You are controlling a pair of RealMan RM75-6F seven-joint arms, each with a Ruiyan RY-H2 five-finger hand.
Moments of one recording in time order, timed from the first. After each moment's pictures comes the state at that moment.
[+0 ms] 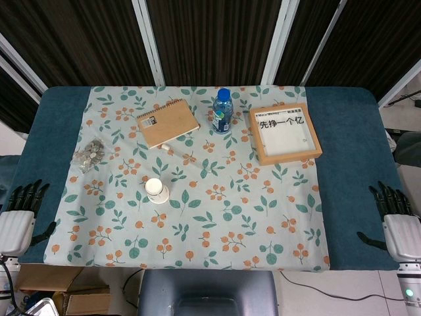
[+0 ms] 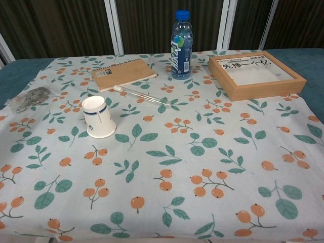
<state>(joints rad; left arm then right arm) -0.21 -1.16 0.00 -1.50 1.43 1.48 0.04 0.05 -1.14 0.07 -1.52 -1.48 1.48 -0.02</state>
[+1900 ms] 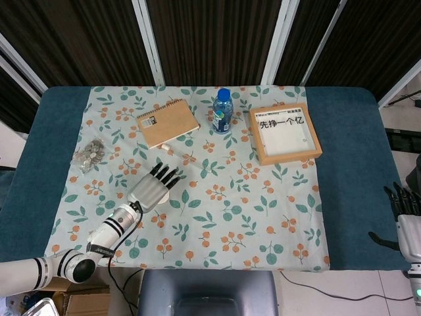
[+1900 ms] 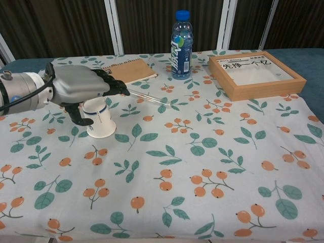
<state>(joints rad) -0.90 -1.38 -0.13 -1.61 0.98 0.78 0.90 0.04 -1.13 0.08 -1.48 -1.42 1.46 0.02</state>
